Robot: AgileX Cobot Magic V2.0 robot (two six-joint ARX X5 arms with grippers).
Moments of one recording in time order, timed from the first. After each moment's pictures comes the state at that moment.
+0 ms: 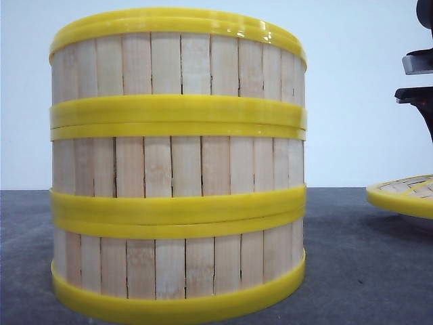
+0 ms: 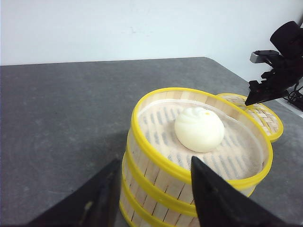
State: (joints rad) left arm -0.43 0.24 0.86 -0.83 0.16 -0.15; right arm 0.00 1.52 1.17 -0.77 0.05 0.14
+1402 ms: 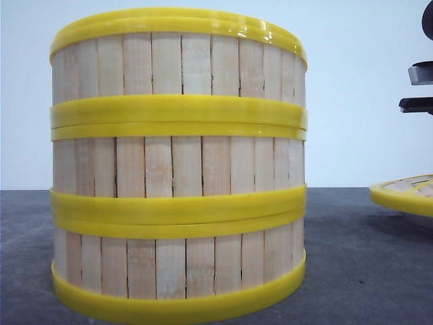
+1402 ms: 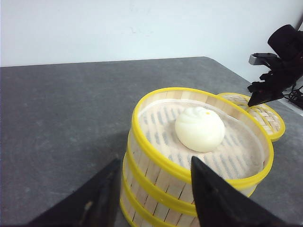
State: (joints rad) left arm -0.43 0.24 0.86 -0.83 0.16 -0.14; right arm -0.05 1.54 1.18 -0.78 0.03 0.15
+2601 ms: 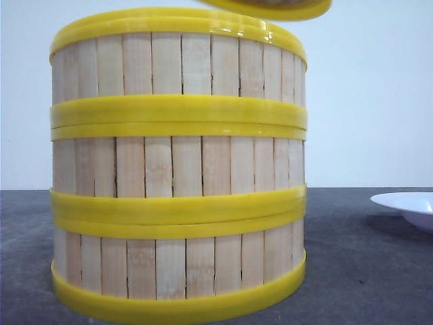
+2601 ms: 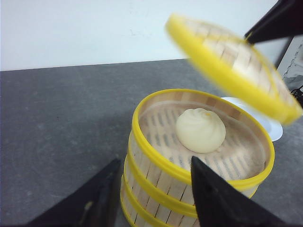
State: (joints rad) left arm -0.43 0.24 0.86 -0.83 0.16 -0.12; right arm 0.83 1.50 1.84 -1.14 -0.07 0.05
